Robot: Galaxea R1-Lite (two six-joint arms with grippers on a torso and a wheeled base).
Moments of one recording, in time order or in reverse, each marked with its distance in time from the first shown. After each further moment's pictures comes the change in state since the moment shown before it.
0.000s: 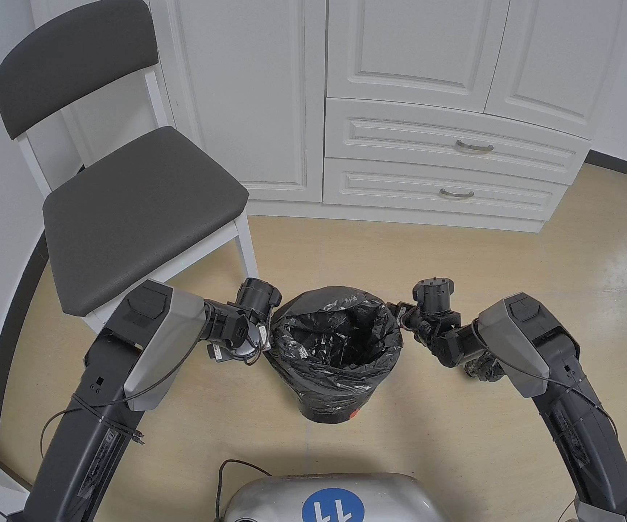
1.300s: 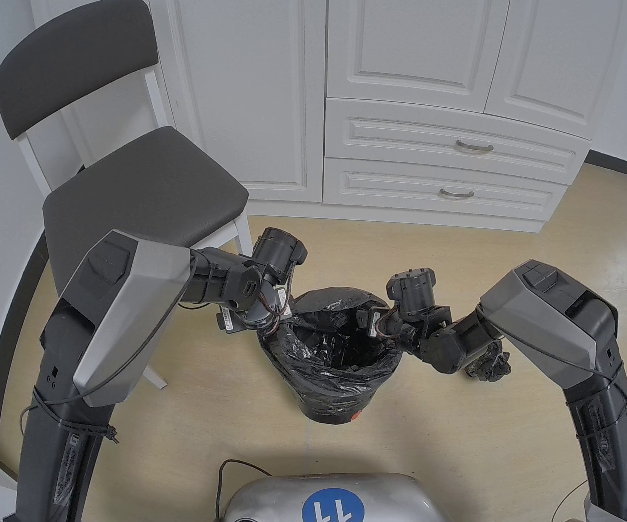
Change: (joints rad) left arm -0.109 -0.287 0.090 0.153 0.006 -0.066; right arm 0.178 -0.346 0.434 -0.003 -0.036 -0.037
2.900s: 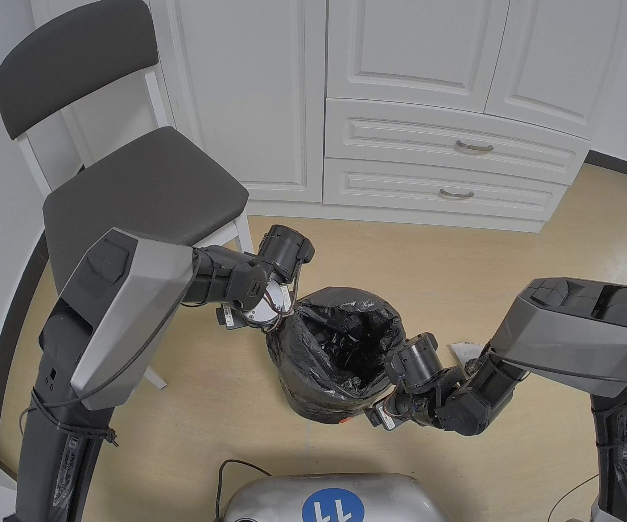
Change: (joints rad) left arm -0.022 -0.016 0.004 -0.003 0.086 0.012; right arm 0.137 -0.187 0.532 -0.010 0.004 -0.401
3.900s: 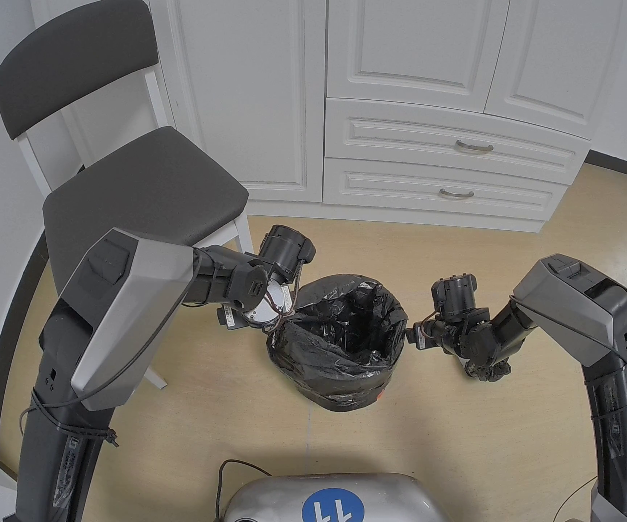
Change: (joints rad) left arm -0.003 0.000 0.000 0.000 0.000 -0.001; right arm -0.289 0.154 -0.386 0.015 -0.013 0.054
